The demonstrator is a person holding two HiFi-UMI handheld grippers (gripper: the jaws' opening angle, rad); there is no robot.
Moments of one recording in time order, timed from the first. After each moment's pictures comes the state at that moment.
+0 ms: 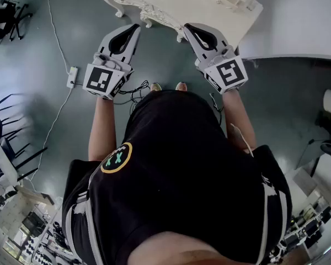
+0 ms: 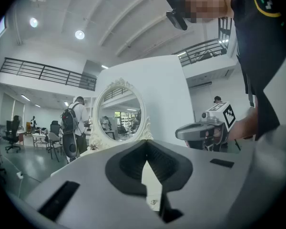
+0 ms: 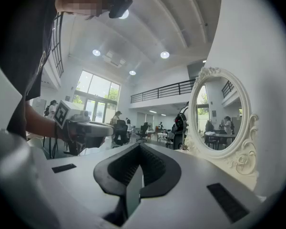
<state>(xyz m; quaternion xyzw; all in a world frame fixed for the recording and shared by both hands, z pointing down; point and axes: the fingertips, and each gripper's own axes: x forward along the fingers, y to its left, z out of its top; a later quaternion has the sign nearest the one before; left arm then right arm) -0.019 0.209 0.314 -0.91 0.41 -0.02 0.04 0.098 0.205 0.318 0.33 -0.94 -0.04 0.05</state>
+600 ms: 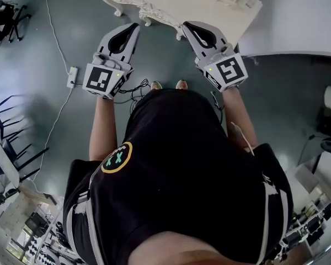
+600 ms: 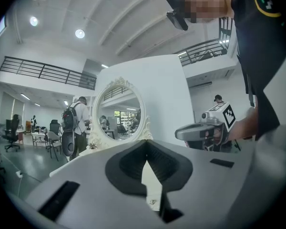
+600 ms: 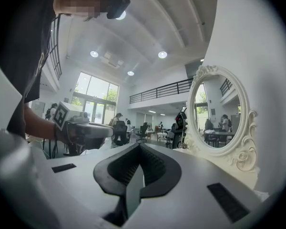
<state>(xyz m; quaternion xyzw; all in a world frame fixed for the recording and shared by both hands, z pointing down) -0.015 0.207 0.315 -0.91 0.40 -0.02 0.04 0.100 0.202 0.319 0.34 -0.94 -0.03 0.04</state>
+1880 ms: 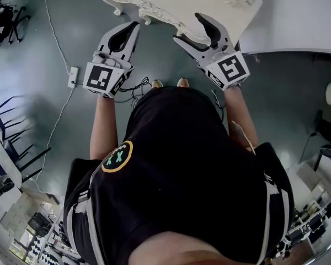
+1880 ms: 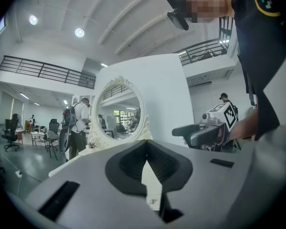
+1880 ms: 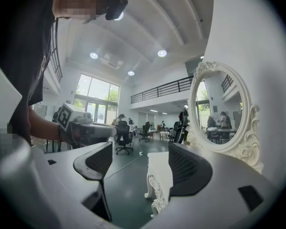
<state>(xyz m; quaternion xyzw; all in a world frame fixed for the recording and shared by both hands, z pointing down) -0.012 0.205 0.317 -0.92 0.40 -0.03 0.04 0.102 0.206 0.323 0.32 -0.95 -0.02 0.04</state>
